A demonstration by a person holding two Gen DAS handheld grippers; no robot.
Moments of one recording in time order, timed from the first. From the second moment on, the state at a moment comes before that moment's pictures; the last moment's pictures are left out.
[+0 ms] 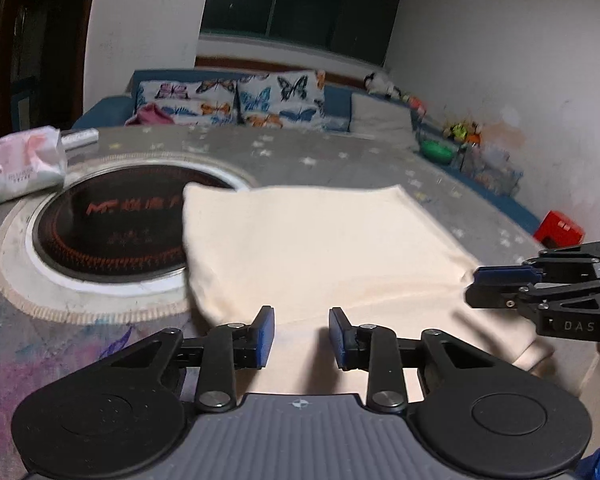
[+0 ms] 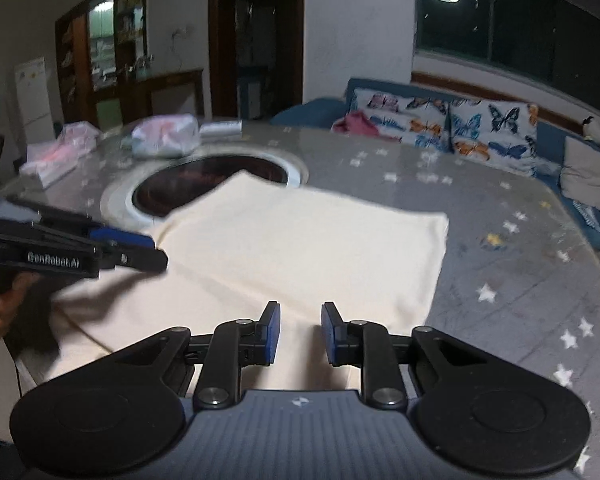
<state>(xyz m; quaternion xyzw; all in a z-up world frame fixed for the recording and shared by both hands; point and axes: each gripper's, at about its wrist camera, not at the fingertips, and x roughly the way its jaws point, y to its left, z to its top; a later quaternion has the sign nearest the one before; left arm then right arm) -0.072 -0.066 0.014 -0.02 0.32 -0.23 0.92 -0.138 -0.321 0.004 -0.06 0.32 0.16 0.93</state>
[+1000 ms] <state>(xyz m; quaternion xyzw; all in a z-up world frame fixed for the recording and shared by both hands) -0.186 -0.075 0.017 0.19 0.24 -0.35 0.88 -0.191 -0.337 0.018 -0.09 0.35 0.18 0.92</state>
